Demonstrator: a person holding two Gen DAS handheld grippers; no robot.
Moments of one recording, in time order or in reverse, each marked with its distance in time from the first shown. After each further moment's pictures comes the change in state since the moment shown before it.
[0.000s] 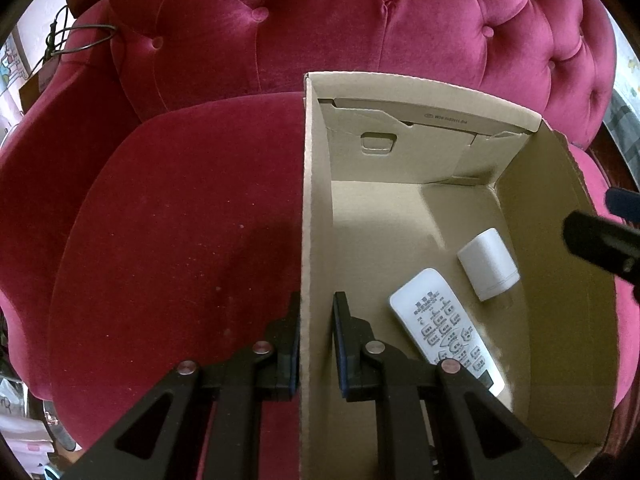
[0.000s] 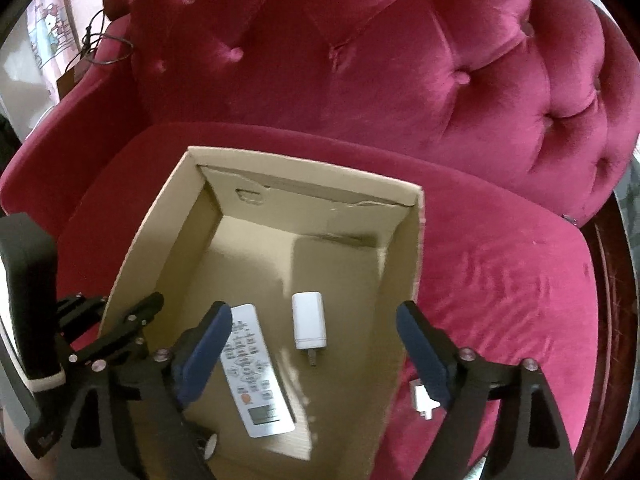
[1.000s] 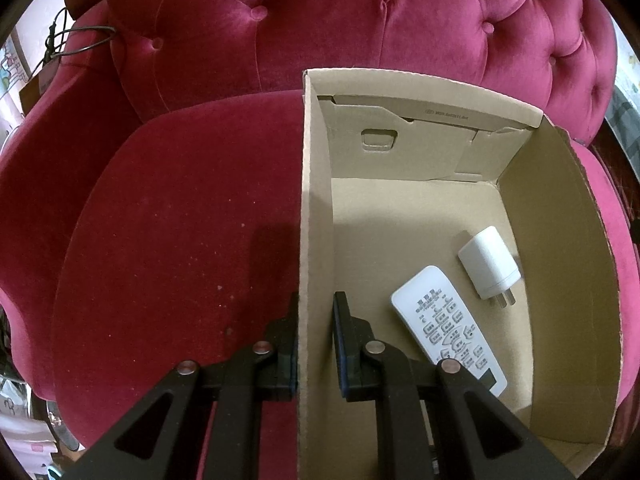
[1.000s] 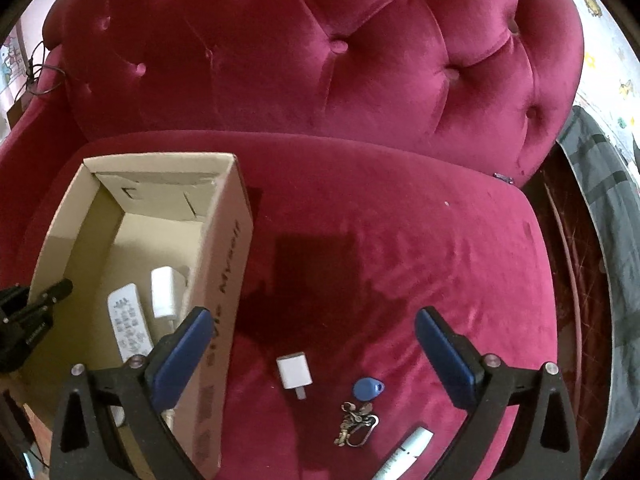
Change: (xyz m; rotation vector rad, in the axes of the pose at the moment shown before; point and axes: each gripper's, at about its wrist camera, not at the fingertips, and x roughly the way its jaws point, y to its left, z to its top) left arm 0.001 -0.003 0.002 0.009 0.008 0.013; right arm -0.009 -0.124 -0.034 0.099 0.016 -0.123
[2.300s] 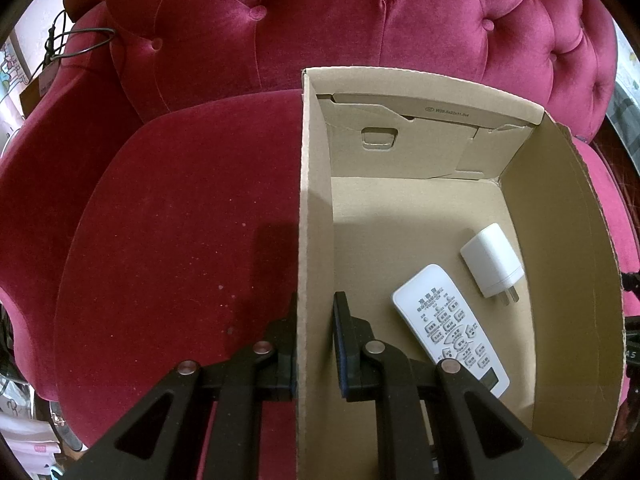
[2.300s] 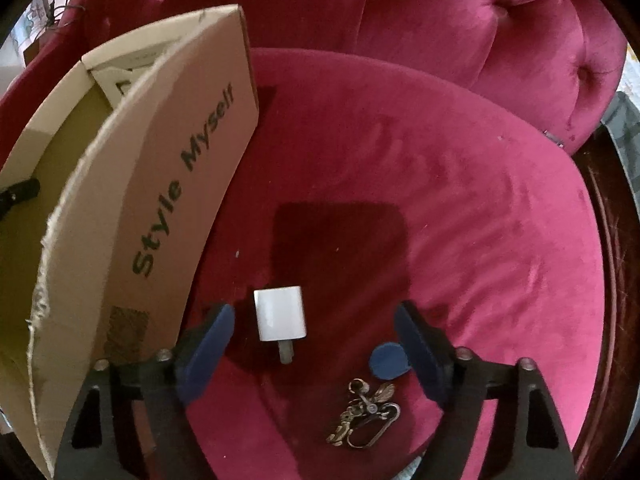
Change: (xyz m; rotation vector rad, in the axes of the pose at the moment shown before) left arm 0.002 0.000 -0.001 0.008 0.001 0.009; right arm 0.078 -0.005 -0.061 -0.103 0.113 0.094
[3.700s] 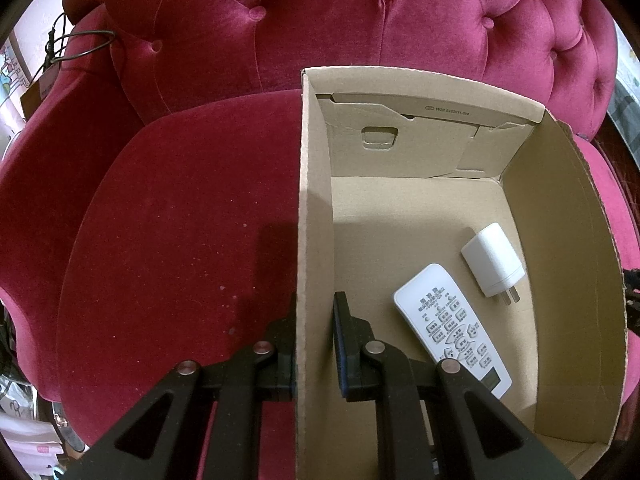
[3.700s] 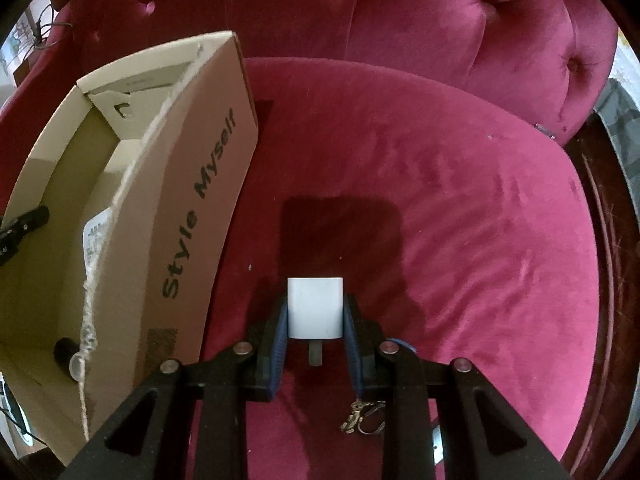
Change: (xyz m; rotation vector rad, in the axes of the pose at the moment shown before) left arm 0.000 -0.002 0.001 0.003 0.003 0.009; right arm -0.021 0.011 0.019 0.054 0.015 -0.018
